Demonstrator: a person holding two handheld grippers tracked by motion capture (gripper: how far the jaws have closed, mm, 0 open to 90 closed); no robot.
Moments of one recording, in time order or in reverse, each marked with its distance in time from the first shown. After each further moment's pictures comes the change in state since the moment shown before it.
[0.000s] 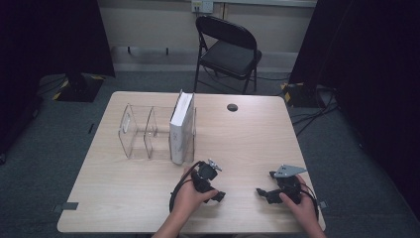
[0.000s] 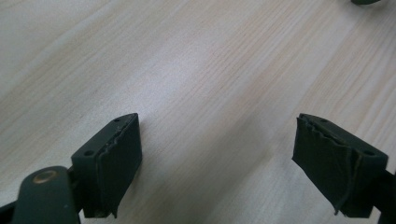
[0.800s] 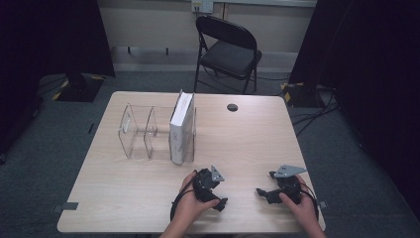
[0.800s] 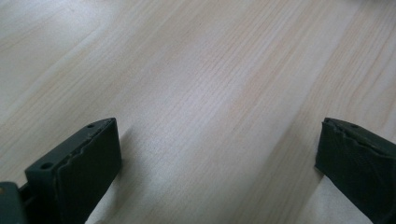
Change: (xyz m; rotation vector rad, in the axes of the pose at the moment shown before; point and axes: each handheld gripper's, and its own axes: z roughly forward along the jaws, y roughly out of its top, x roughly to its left) left arm -0.013 -0.018 0.013 -0.129 0.073 0.141; right arm 0.000 0.000 0.000 0.001 0.002 -0.002
